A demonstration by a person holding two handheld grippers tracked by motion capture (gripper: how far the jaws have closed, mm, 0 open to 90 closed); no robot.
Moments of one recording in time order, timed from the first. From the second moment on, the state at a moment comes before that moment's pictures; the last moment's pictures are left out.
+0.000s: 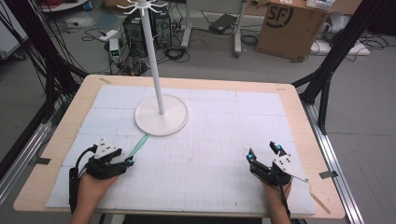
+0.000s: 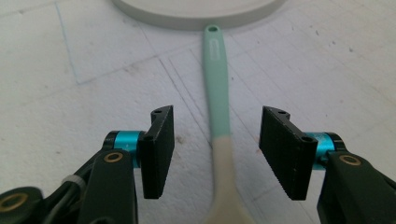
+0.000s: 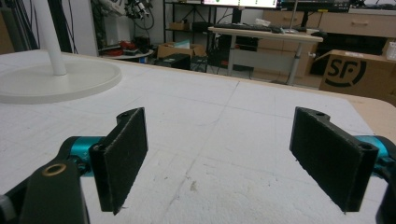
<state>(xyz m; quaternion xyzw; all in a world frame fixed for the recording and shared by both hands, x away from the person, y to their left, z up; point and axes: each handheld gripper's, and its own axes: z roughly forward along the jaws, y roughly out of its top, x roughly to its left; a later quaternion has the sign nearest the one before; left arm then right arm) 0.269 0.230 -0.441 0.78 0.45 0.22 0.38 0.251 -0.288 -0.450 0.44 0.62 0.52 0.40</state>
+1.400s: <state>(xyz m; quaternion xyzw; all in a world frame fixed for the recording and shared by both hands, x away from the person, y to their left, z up) 0.270 0.231 -0.446 0.78 0.47 0.20 0.37 0.251 -0.288 -0.450 0.44 0.62 0.52 0.40</state>
